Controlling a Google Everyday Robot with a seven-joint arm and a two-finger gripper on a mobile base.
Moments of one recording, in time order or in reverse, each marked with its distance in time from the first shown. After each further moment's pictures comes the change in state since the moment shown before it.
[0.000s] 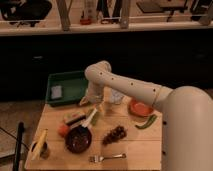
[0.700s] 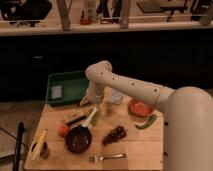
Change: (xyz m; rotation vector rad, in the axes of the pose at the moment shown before) arm 0.001 0.002 -0.005 0.019 0.008 -0.002
